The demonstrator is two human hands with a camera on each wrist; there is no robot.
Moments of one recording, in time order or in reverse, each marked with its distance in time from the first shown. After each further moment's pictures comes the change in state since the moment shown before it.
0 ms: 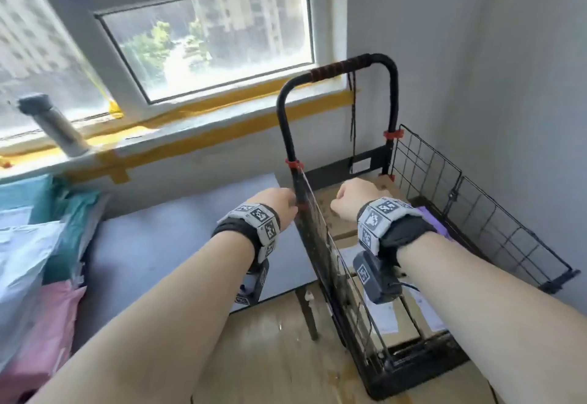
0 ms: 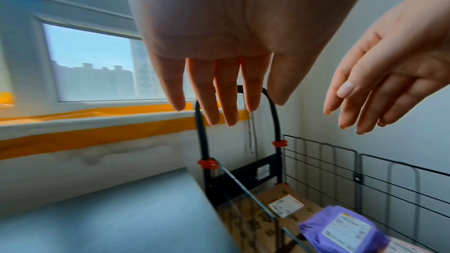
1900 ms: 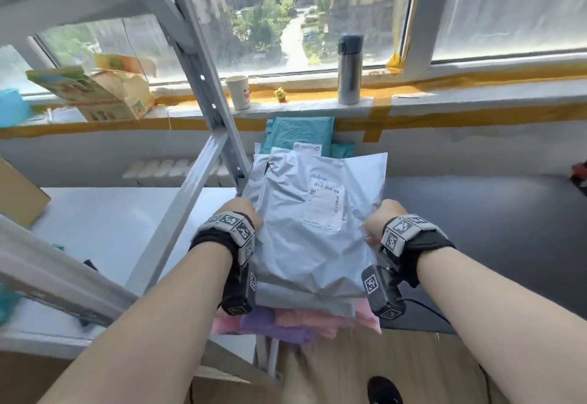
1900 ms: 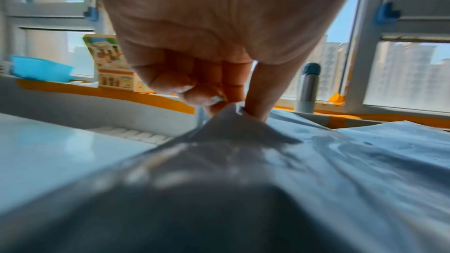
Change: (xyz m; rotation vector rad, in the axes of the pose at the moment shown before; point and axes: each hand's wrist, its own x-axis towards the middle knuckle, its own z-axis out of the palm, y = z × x) left_hand -0.243 -0.652 -0.012 -0.177 0.079 -0.742; right_hand -0.060 -0.521 0.320 0.263 -0.262 0.051
